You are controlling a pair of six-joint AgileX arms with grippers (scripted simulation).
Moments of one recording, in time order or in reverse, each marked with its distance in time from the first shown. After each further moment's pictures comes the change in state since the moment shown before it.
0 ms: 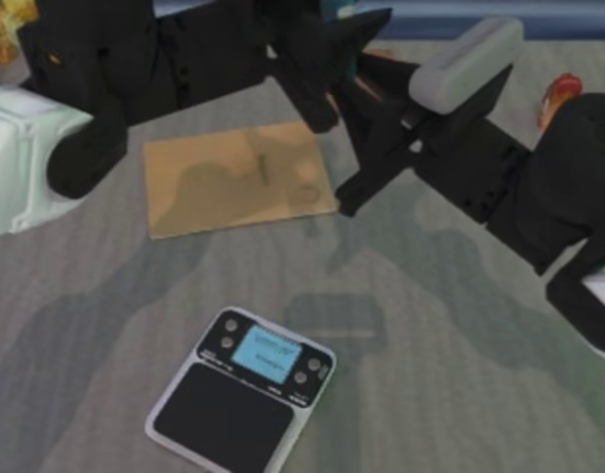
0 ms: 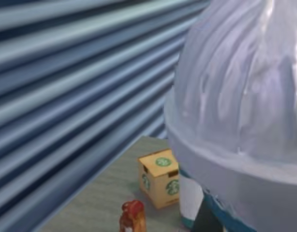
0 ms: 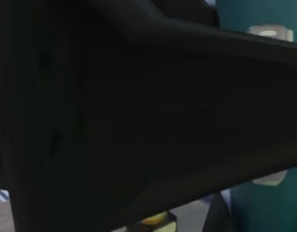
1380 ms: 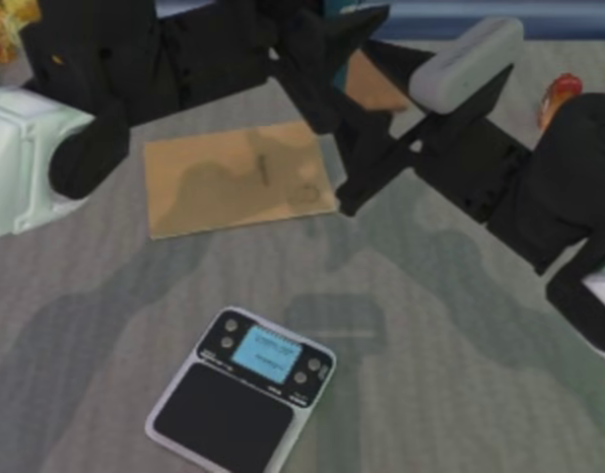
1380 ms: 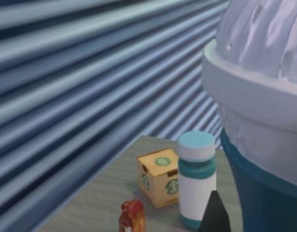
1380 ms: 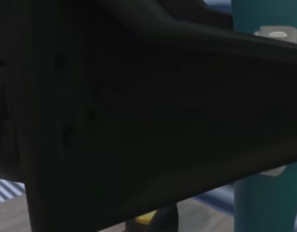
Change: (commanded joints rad) left arm 0.000 0.000 0.000 0.000 0.000 0.000; right arm 0.000 0.000 0.000 0.000 0.000 0.000
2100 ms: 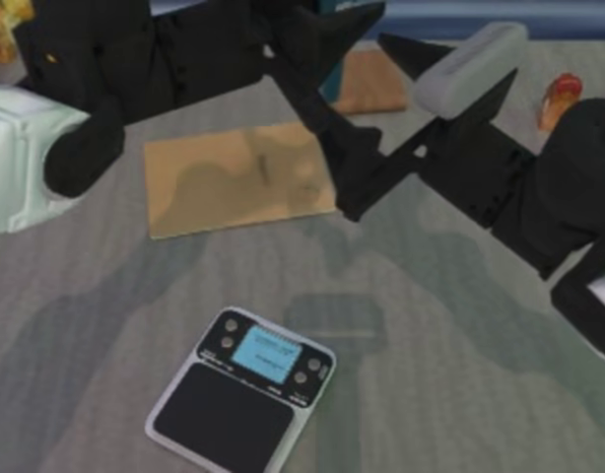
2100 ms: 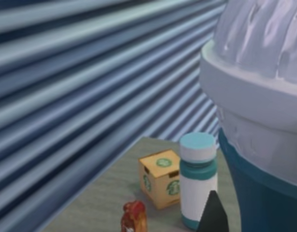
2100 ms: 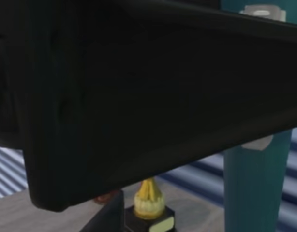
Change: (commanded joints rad) left arm 0.010 -0.009 -0.001 -0.002 0.007 0.003; right arm -0.006 -0.012 -0.020 0.000 0.000 -0.002
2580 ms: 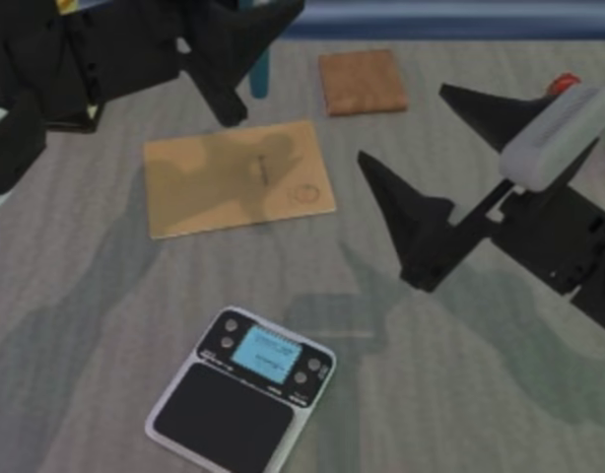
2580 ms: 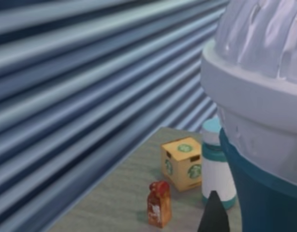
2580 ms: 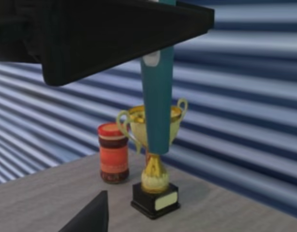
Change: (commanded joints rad) left arm 0.149 -0.069 -0.066 -0.010 0.127 0.006; right arm -0.031 -0.232 -0.246 0.016 -0.043 0.005
